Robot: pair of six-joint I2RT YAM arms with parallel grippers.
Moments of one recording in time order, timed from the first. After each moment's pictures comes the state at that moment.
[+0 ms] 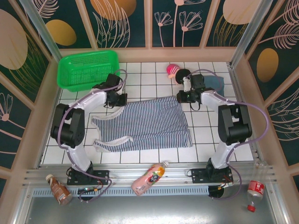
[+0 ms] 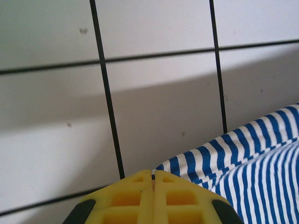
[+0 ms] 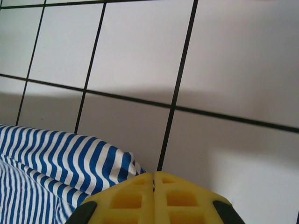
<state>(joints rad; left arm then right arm) -0.32 1.80 1.25 -0.58 0.18 -0.29 0.22 1.77 1.13 -0.30 -0.36 0.15</state>
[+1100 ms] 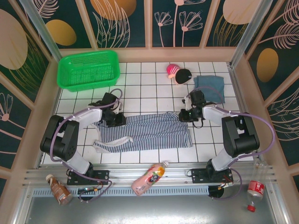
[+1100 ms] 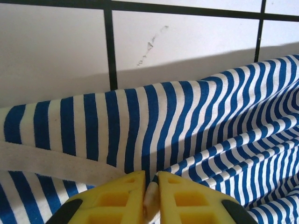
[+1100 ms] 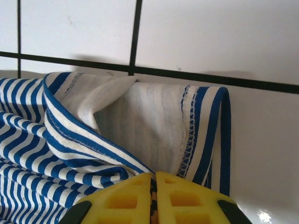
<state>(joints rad) -0.34 1.62 0.87 -0.50 0.34 -0.42 0.26 1.60 0.83 -0.39 -0.33 0.18</state>
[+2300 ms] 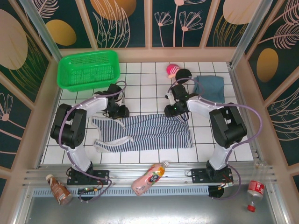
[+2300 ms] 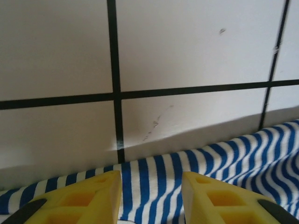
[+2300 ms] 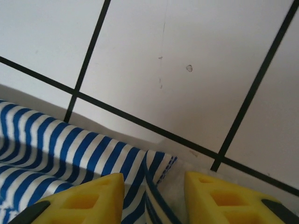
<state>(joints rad) -0.34 1.81 1.13 -0.65 0.25 -0.41 0.47 1.79 1.10 -0.47 -0.14 0.06</state>
